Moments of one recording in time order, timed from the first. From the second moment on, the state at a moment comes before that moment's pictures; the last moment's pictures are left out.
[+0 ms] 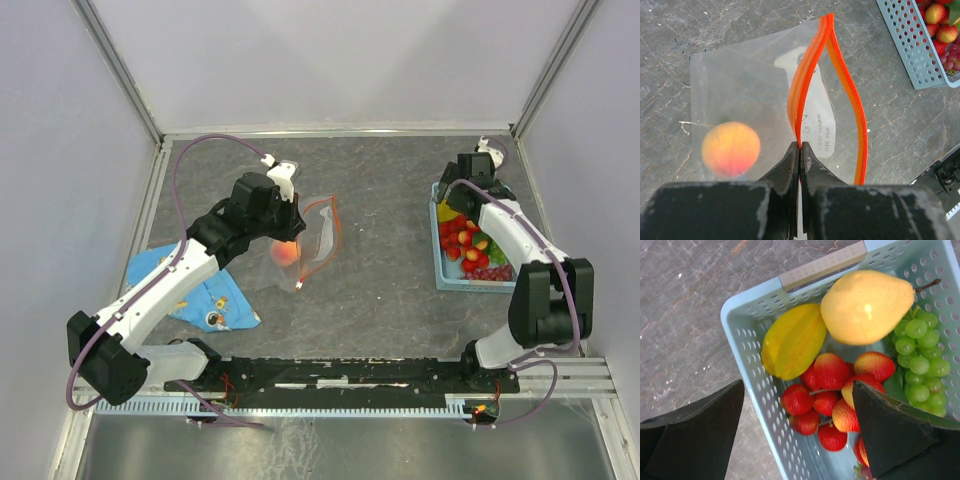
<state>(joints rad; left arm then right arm) -0.61 1.23 1.12 -0.49 0.09 -0.26 0.09 1.50 1.10 -0.38 0.32 0.42</state>
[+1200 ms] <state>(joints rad) -0.61 1.23 1.12 -0.49 0.09 -0.26 -0.14 1.82 1.18 -0.21 0.31 0.66</state>
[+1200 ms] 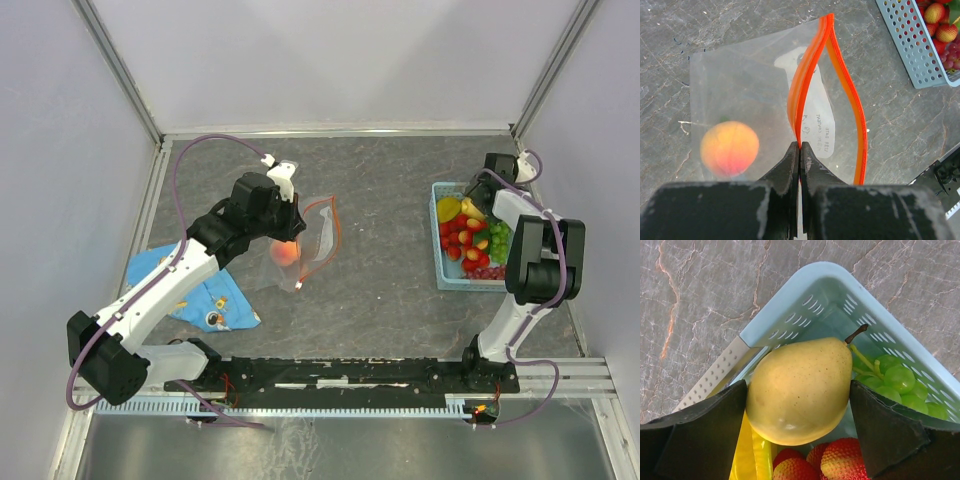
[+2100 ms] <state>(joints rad) -0.61 1.23 1.12 -0.49 0.09 -0.26 -0.17 1.75 1.10 -0.21 0.21 0.59</state>
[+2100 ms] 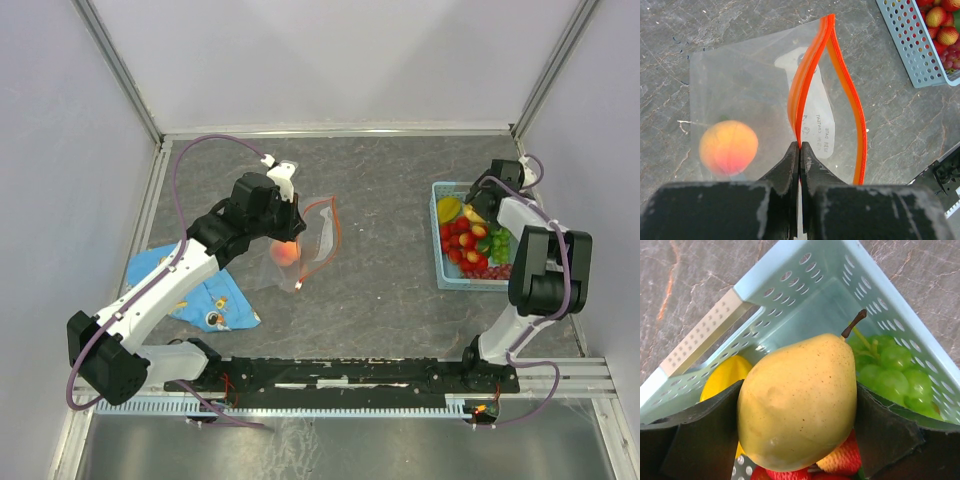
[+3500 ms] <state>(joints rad) -0.61 1.23 1.12 -0.49 0.17 -0.26 0.31 1.11 0.96 -0.27 -0.50 0.38</state>
